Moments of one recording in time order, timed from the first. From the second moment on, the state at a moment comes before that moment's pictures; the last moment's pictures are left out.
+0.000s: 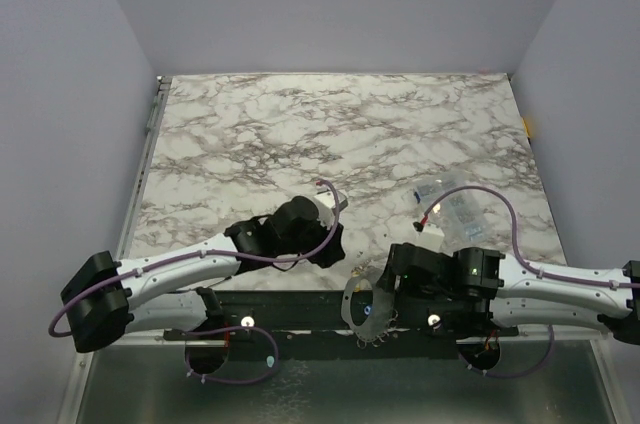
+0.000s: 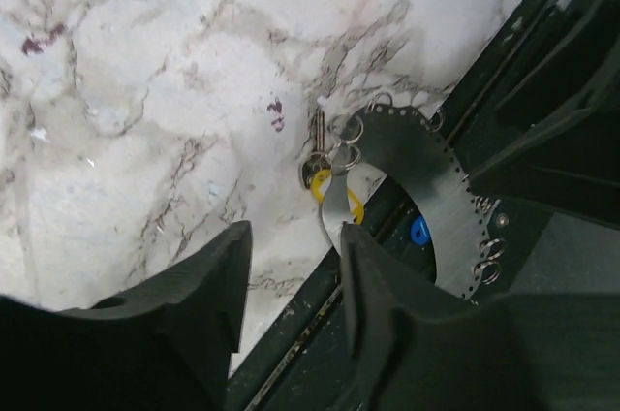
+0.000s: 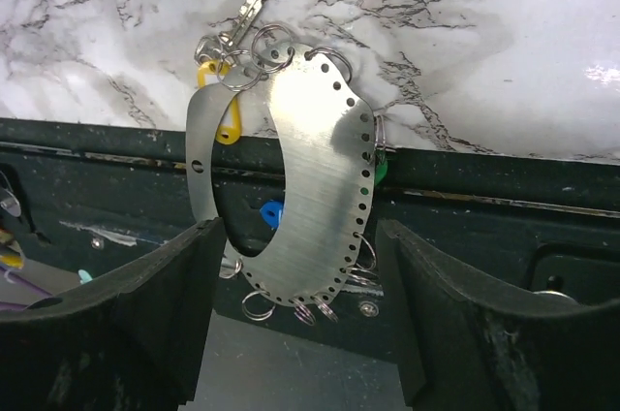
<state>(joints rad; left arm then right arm) -1.00 1.10 0.65 -0.16 0.14 -0.38 1.29 0.84 0.57 -0.82 0.31 1.37</state>
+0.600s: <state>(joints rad) -1.32 1.50 0.85 -0.34 -0.25 -0.84 1.29 0.73 0.82 -1.10 0.70 1.42</state>
